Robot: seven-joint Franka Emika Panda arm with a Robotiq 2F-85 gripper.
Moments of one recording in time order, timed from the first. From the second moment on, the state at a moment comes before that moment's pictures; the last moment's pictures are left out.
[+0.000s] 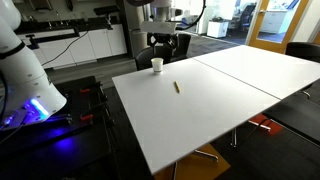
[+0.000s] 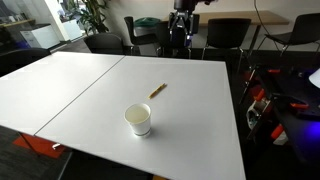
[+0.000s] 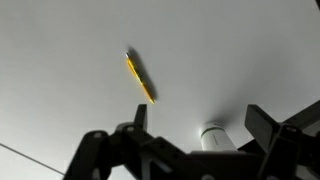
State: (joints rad) arm -0.03 0.17 -0.06 -2.31 0.33 2.55 -1.16
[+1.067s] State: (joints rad) arm -0.14 0.65 0.08 -1.99 0.14 2.71 -1.31
